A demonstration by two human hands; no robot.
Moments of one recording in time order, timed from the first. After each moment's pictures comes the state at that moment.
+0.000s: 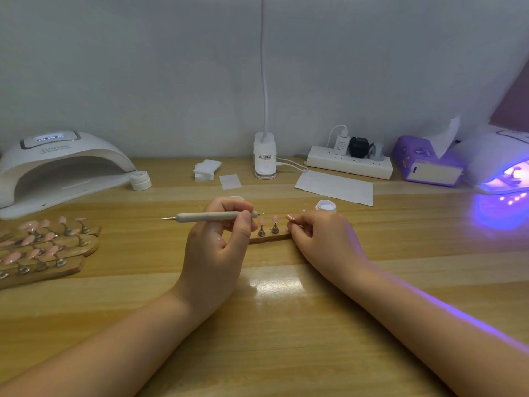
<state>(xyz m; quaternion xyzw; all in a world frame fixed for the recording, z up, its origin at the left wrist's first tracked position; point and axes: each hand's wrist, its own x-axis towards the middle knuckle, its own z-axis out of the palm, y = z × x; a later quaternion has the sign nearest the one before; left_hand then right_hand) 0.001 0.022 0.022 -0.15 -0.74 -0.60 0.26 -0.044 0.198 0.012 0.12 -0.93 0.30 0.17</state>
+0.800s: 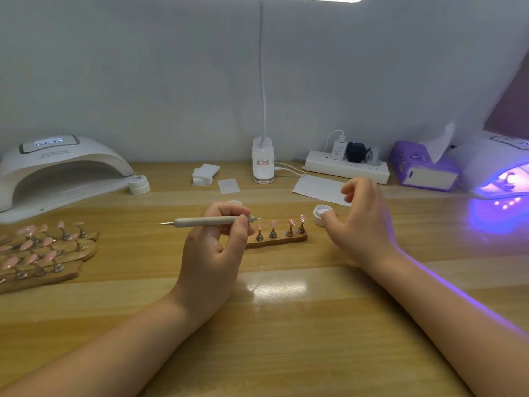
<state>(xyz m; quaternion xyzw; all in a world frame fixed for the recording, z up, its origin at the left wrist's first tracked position) 0.001 0.021 0.023 -0.13 -0.74 -0.61 0.25 -0.056 0.238 0.031 0.04 -0.91 0.29 0.30</state>
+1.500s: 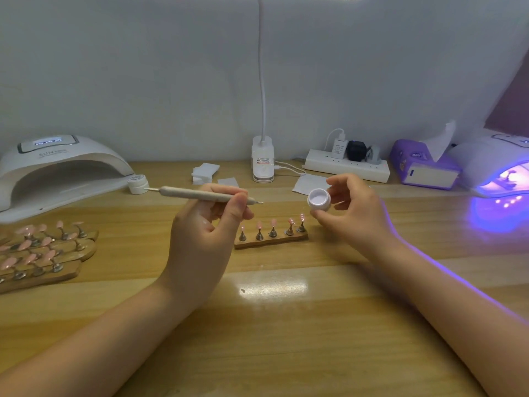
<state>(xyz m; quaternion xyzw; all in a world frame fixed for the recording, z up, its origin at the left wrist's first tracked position) 0.004 0.019 0.049 -0.15 -0.72 -0.63 0.27 -0.066 0.243 0.033 0.11 -0.88 0.38 0.24</state>
